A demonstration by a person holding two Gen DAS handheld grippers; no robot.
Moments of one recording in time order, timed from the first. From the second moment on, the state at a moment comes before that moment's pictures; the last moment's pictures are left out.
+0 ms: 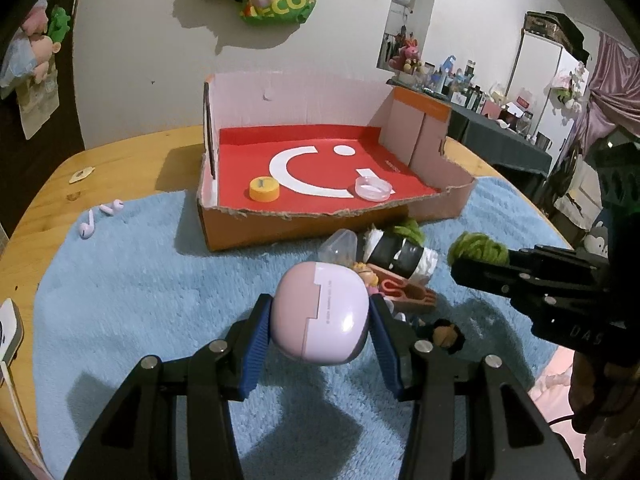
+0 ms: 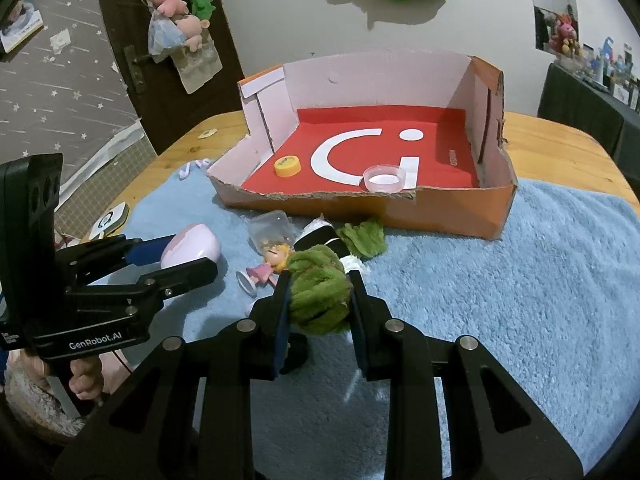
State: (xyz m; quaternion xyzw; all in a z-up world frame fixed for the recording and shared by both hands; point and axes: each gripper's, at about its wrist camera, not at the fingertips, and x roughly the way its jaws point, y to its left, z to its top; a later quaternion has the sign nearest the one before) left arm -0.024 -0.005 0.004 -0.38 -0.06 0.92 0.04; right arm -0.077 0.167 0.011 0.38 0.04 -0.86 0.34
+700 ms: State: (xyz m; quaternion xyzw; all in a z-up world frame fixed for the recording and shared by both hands) left arm -0.031 -0.003 0.023 -0.36 -0.06 0.93 0.05; right arm -0.084 0.165 0.022 0.38 0.04 -0.86 0.35
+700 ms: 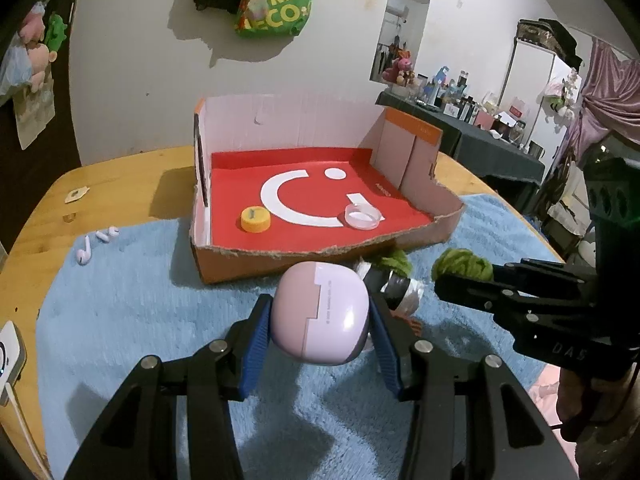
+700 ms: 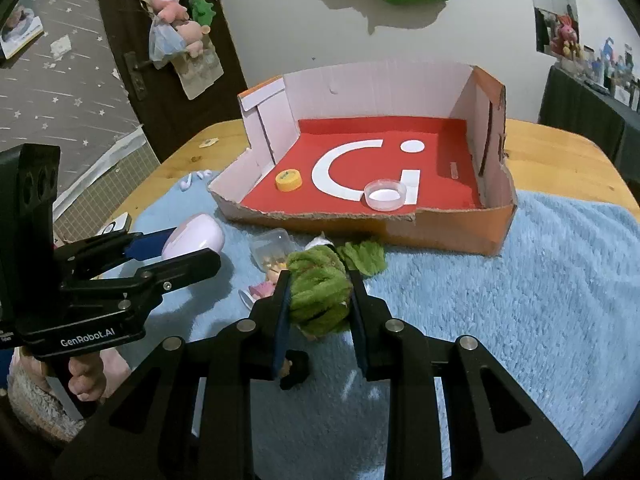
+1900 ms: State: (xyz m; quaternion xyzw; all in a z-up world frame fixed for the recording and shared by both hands) left arm -0.062 -0.006 0.044 -0.35 -0.07 0.93 0.05; right arm -0.113 0.158 0.040 0.38 0.03 -0.86 0.35
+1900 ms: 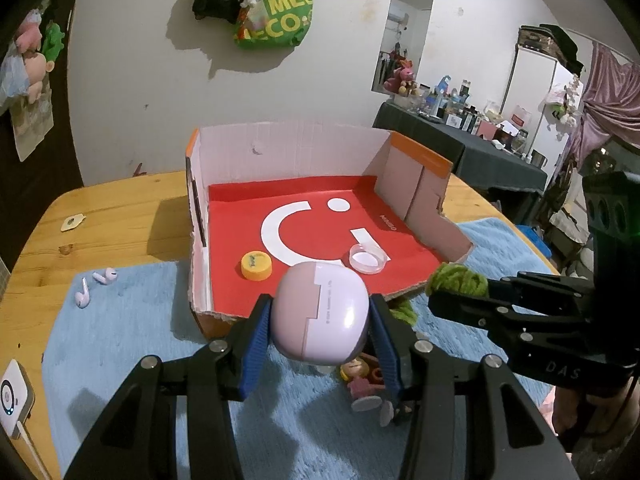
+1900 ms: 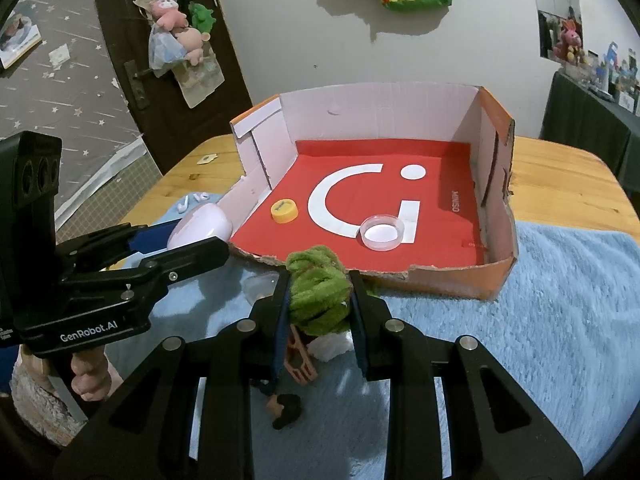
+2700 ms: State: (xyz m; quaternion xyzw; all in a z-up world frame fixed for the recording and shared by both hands) left arm -0.095 -0.013 0.034 -0.36 -0.07 0.93 0.04; right arm -0.147 0.147 0.029 0.40 0.03 -0.85 0.35
